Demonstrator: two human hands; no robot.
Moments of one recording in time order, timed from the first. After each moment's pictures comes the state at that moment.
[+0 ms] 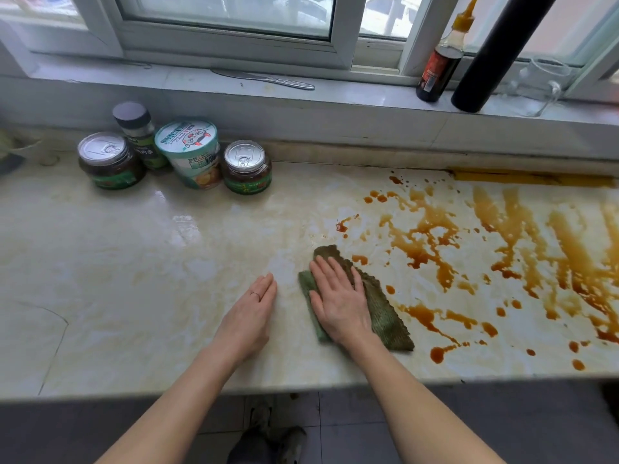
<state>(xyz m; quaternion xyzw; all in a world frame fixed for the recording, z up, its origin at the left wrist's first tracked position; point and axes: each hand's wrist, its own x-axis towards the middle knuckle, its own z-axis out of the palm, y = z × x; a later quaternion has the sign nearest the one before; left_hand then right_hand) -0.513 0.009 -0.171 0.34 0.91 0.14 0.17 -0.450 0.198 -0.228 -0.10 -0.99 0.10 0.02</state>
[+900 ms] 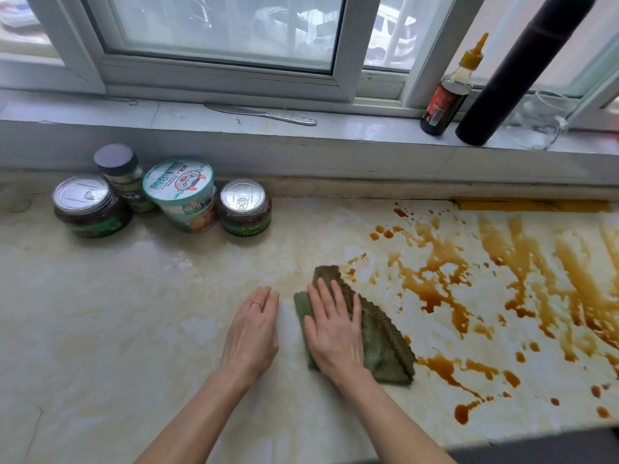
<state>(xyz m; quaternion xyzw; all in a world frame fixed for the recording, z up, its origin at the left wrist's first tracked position) -0.584 0.034 -0.174 0.29 0.94 0.18 0.07 -0.510 0.176 -0.219 -0.18 -0.98 0.11 0.04</state>
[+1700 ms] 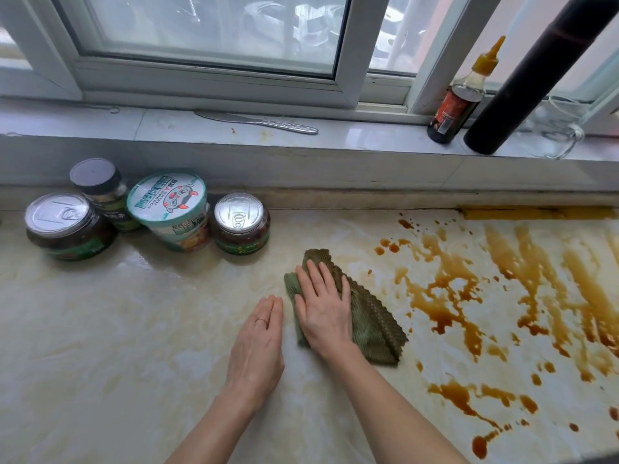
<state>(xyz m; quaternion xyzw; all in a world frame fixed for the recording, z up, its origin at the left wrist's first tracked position) -0.606 0.050 -0.188 0.30 0.93 0.19 0.10 -0.591 0.196 -0.223 -0.18 -0.98 0.10 0.03</state>
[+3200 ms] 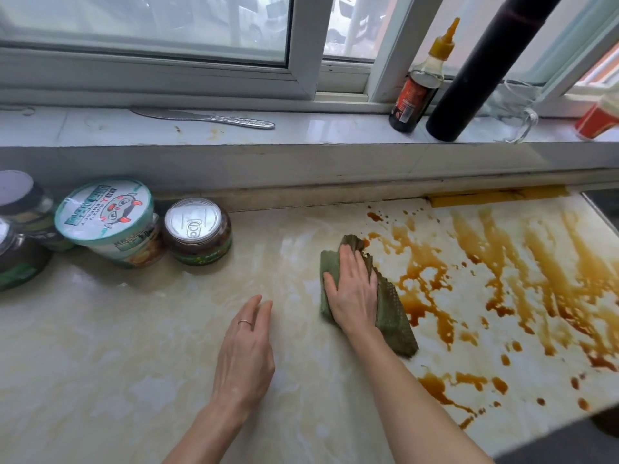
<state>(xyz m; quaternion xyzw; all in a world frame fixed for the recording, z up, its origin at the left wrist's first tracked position) -0.610 0.078 -0.191 0.31 0.92 0.24 0.09 -0.573 0.285 -0.217 -0.36 -0.92 0.14 0.03</state>
